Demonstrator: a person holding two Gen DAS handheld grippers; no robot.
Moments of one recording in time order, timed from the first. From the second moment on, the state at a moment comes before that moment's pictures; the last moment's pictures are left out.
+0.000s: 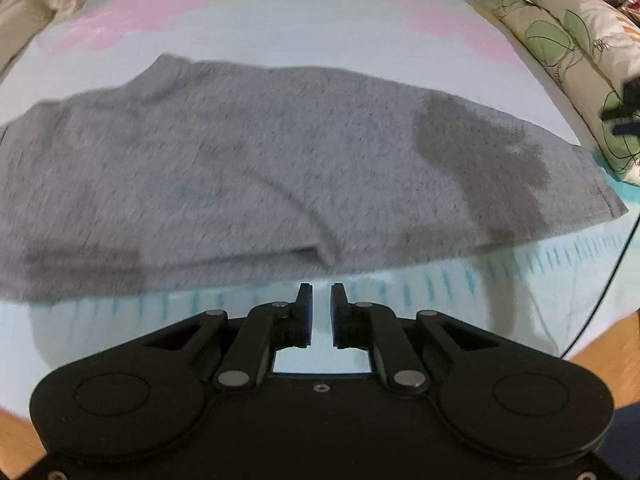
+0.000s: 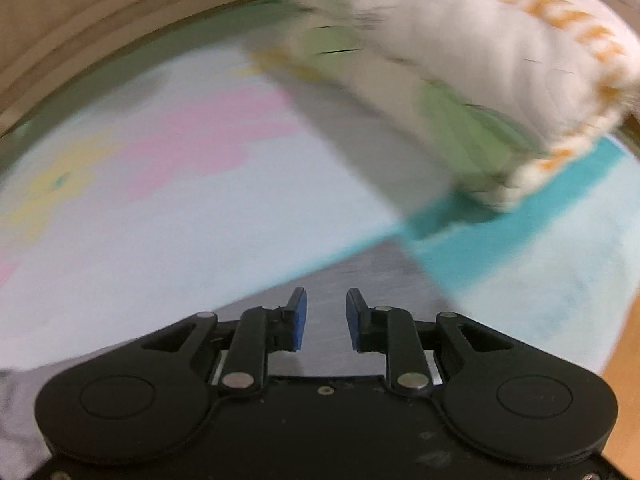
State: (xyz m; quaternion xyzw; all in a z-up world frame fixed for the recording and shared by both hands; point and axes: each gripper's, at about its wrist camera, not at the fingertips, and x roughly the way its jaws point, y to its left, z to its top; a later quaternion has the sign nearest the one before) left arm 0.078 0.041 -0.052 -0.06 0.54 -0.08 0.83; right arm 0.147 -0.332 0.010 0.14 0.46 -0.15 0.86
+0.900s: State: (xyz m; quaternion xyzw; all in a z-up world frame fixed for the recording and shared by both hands) left arm 0.109 0.326 -0.023 -0.06 0.53 0.13 0.83; right arm 0.080 0.041 -0.040 -0.18 0.49 0.36 0.77
